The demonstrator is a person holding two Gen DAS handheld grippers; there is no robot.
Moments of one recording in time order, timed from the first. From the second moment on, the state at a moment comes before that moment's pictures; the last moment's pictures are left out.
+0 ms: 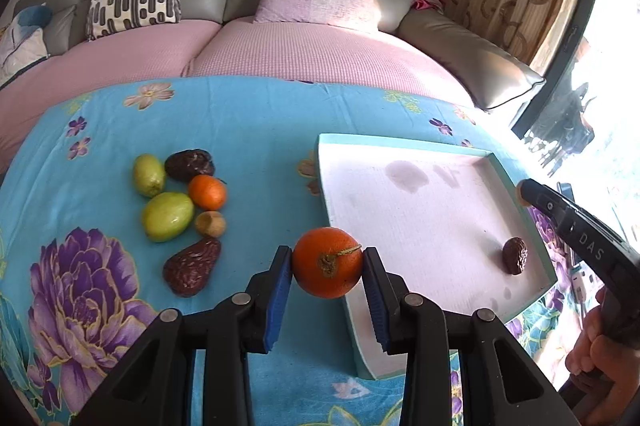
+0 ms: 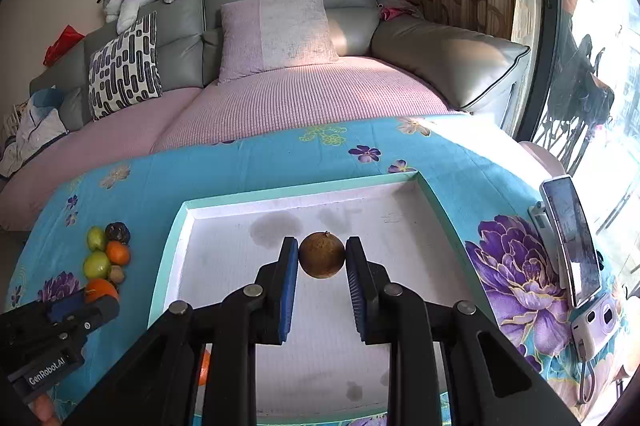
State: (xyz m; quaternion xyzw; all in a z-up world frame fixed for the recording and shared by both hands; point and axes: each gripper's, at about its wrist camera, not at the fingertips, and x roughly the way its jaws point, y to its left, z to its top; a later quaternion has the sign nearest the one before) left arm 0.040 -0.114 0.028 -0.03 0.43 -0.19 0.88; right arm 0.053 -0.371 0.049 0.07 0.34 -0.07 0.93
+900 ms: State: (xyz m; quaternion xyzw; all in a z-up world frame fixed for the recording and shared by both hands) left arm 0.058 -0.188 -0.022 0.06 0.46 -0.22 0.86; right arm 0.098 -0.380 -0.016 0.09 0.46 -0.05 0.88
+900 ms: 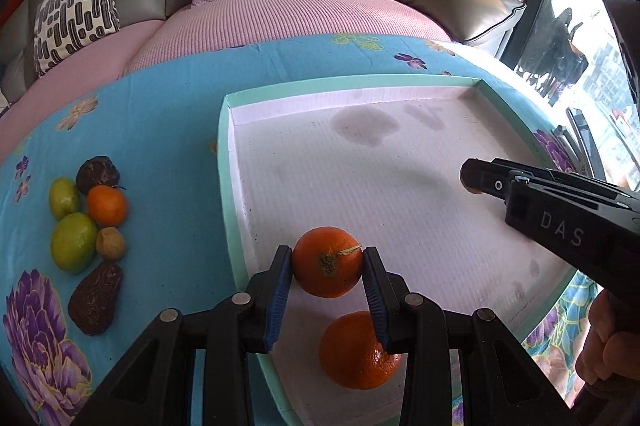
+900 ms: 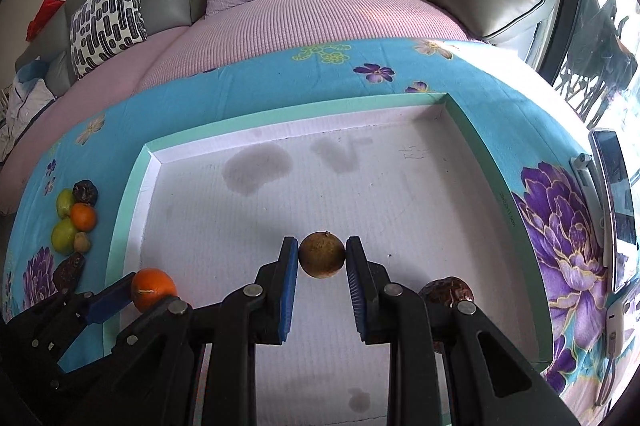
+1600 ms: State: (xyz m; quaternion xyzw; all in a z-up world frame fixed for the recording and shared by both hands) left arm 0.058 -0.186 -0.018 0.06 0.46 -0.22 0.86; right arm 0.093 -0.371 -0.007 0.06 0.45 -0.06 0.89
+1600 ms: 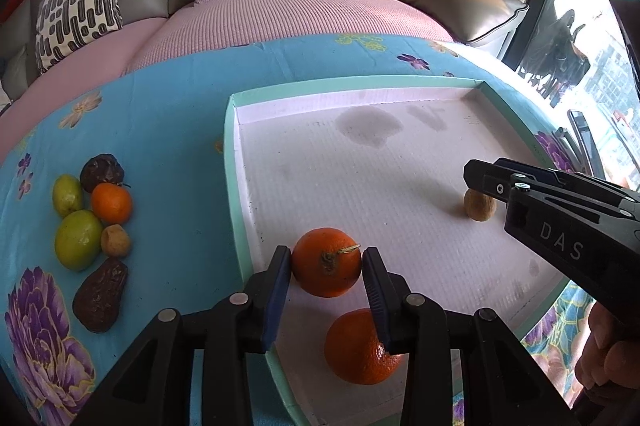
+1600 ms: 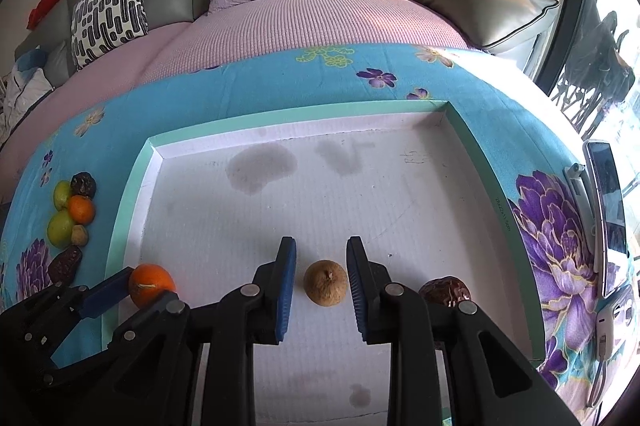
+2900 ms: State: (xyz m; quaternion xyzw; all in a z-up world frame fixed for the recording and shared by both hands) left arm 0.082 -0.043 -0.004 -0.07 0.49 0.03 0.87; right arm 0.084 -0.348 0.009 0.06 0.43 -0.02 0.90
